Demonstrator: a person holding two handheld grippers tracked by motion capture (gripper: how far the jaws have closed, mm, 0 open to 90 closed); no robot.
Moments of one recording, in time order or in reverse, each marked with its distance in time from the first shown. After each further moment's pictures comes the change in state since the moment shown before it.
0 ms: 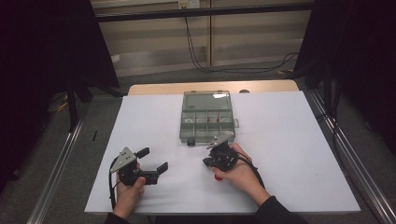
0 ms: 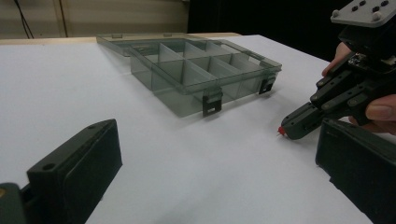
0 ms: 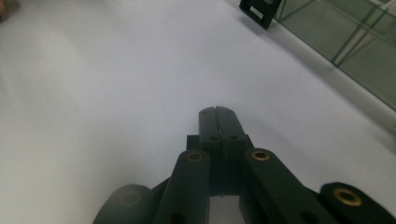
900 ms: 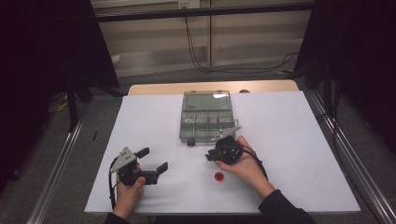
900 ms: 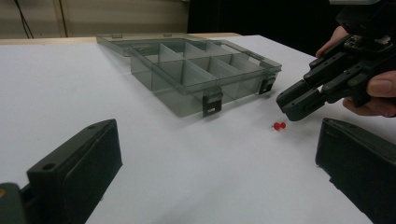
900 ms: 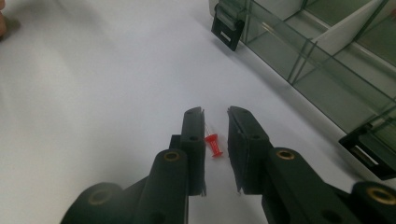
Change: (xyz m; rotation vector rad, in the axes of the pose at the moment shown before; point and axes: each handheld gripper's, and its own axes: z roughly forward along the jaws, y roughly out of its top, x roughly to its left) left arm 0.000 0.000 0.000 0.001 0.001 0.002; right arm -0.020 0.006 -0.012 -0.035 0.004 -0.005
